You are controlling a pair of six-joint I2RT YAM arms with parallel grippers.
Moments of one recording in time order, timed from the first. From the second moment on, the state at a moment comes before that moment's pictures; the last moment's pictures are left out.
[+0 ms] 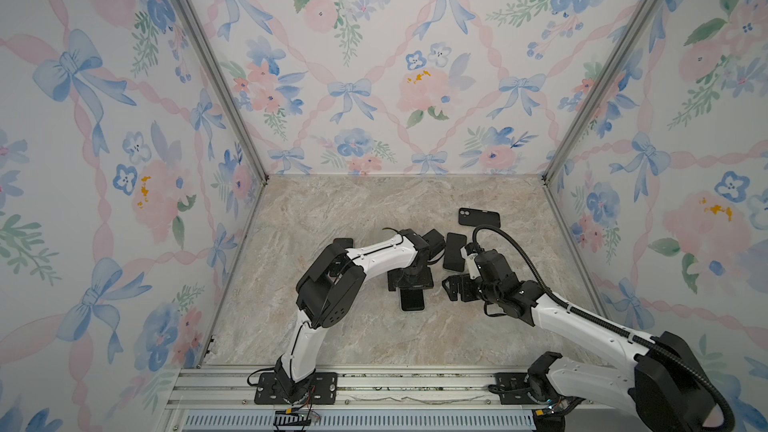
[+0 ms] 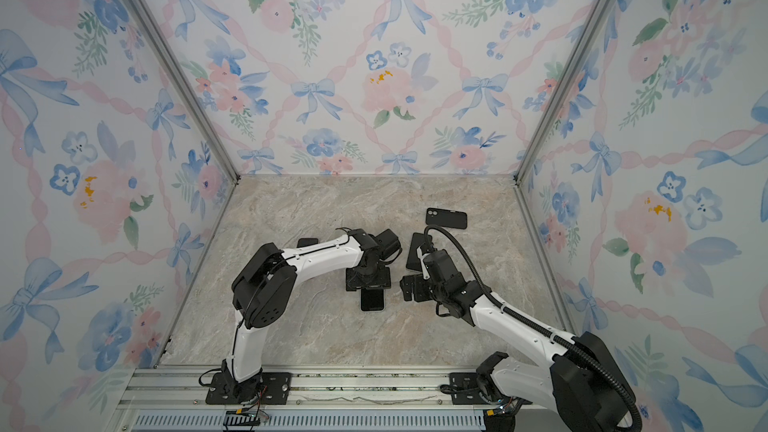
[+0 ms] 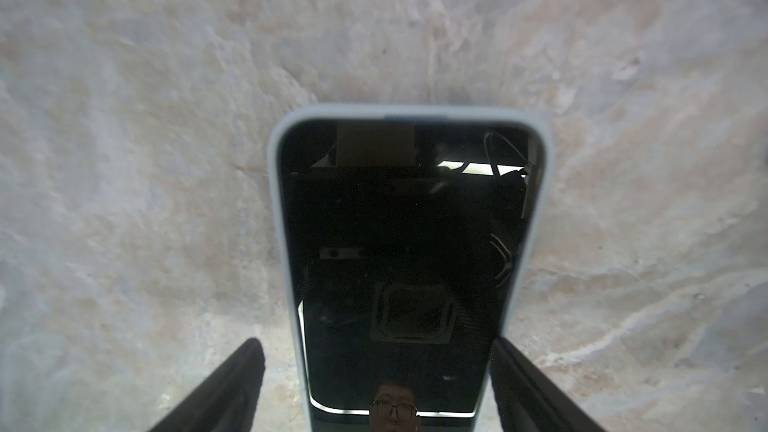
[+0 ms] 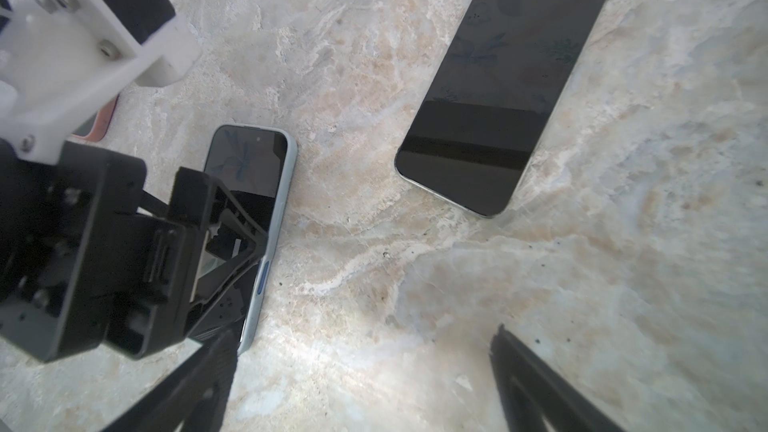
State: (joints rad) left arm -0.86 2.06 1.54 -0.99 -0.04 -0.94; right arm 0.60 1.15 0.57 -0.26 -0.02 0.41
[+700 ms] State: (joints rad) left arm -0.86 2.10 1.56 -0.99 -0.03 -0.94; right arm 0.60 1.18 0.56 -0.24 -0.06 0.41
